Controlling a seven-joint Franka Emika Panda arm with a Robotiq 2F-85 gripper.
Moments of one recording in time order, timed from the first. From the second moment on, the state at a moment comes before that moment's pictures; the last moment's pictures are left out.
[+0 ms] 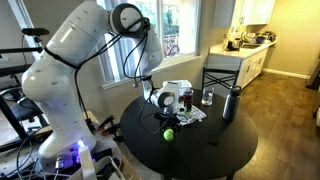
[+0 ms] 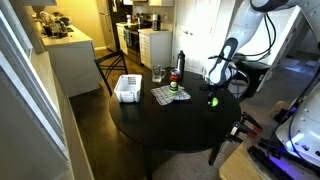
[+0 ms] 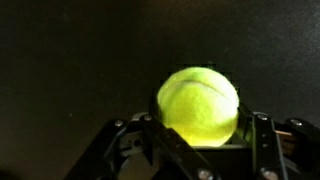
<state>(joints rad) -0.15 0.79 -0.09 -2.20 -0.25 2.84 -0.29</state>
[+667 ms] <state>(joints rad) -0.13 0.51 -0.07 -2.35 -0.30 2.96 -0.32</state>
